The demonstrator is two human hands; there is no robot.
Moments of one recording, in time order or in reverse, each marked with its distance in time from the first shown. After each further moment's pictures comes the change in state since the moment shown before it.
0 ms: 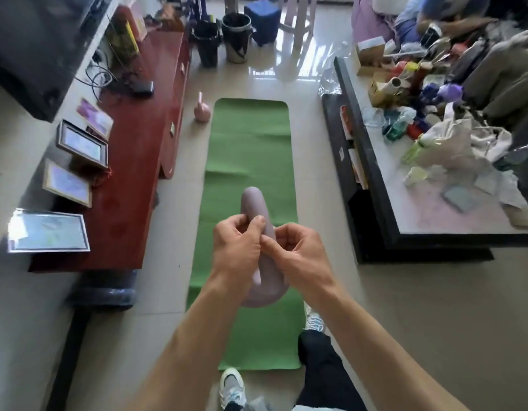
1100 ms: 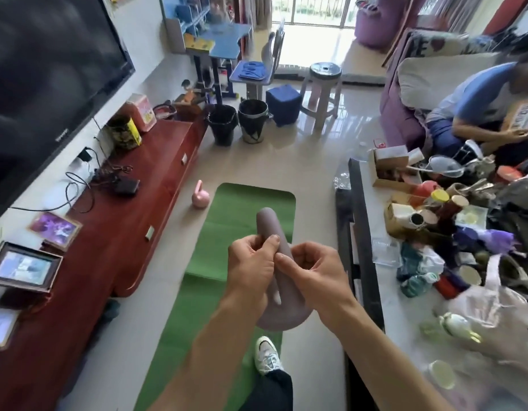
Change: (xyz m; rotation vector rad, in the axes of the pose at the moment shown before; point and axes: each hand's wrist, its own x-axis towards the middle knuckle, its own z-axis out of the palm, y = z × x) left_hand 0.410 0.261 0.328 -0.246 0.118 0.026; right_hand 0.522 -0.193 -0.226 -0.021 -0.084 -0.139
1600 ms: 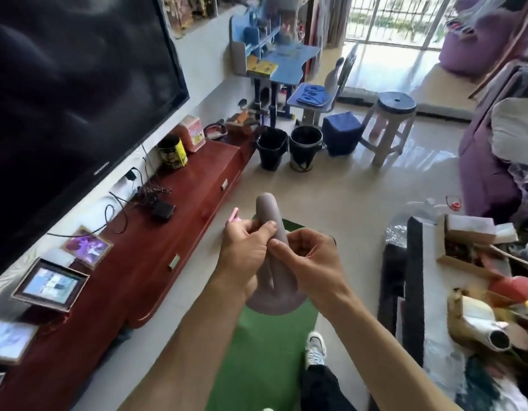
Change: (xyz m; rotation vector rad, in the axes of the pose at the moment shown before) left_hand 0.220 0.138 0.041 -0.041 0.145 0.121; right_hand 0.271 -0.082 0.044 0.010 -0.231 -0.085
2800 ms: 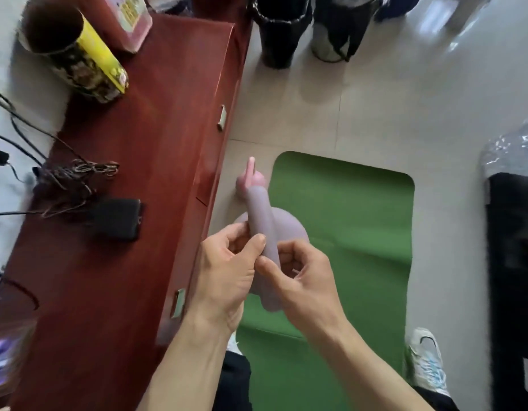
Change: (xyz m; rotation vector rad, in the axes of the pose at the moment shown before) left_hand 0.533 -0.197 -0.219 0.173 -0.076 -0.246; right_hand 0.393 0.335 0.315 0.078 0.135 0.410
